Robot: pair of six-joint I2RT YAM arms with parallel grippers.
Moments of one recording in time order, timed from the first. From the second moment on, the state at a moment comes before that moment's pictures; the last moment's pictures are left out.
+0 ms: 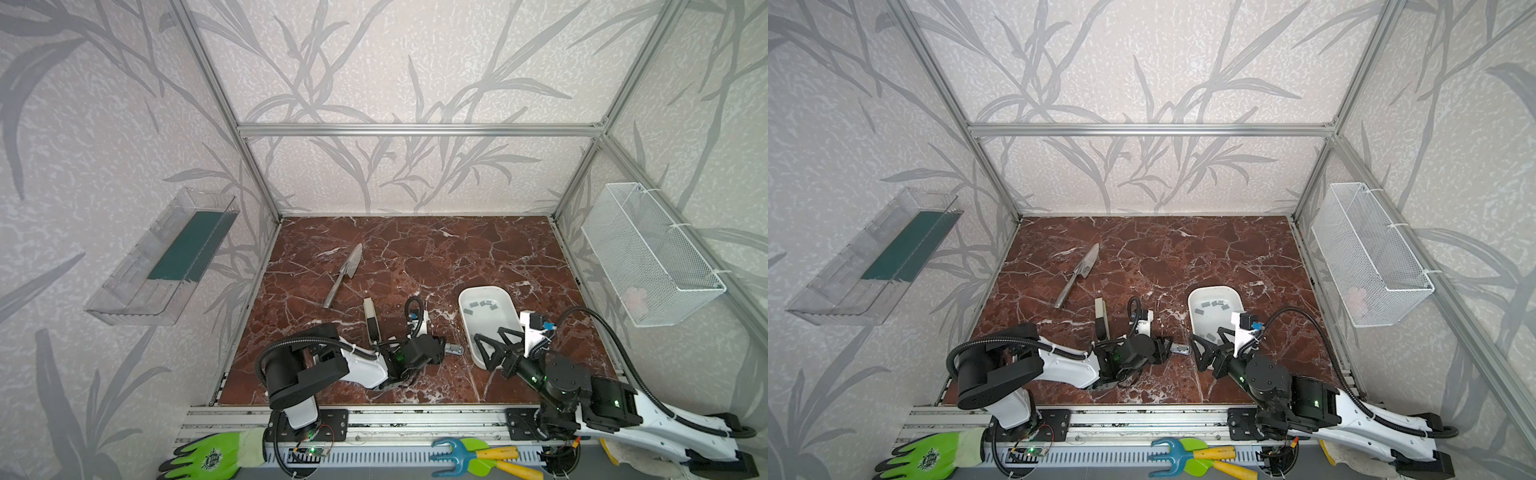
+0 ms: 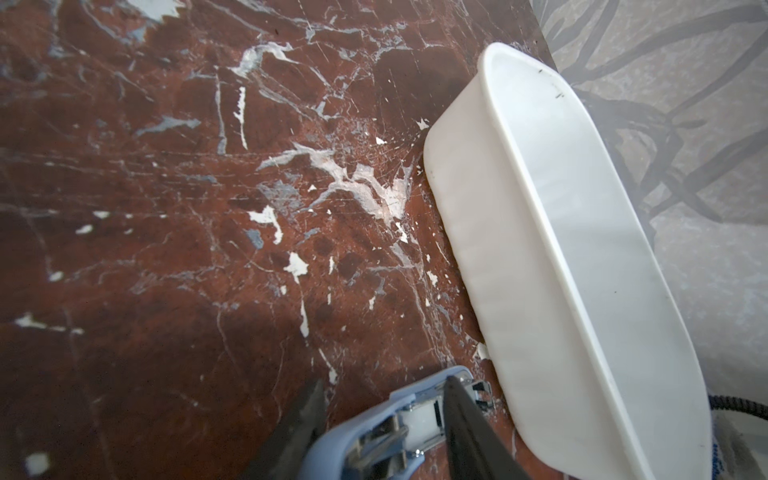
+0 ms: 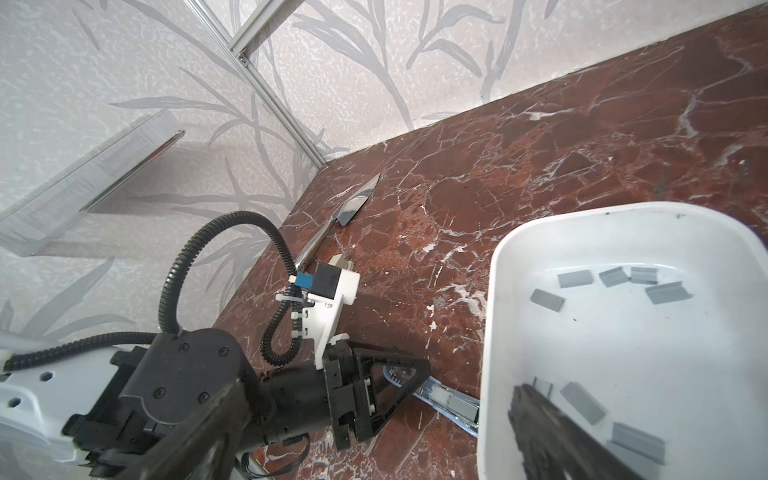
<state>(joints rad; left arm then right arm) -1.16 1.71 0.56 0.54 -0.36 -0.98 1.28 0.23 0.41 -0.48 0.63 0.78</state>
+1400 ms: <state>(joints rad) -0.86 1.62 0.73 0.08 0.18 -0.40 1.15 1.00 0.31 0.11 0.26 0.49</state>
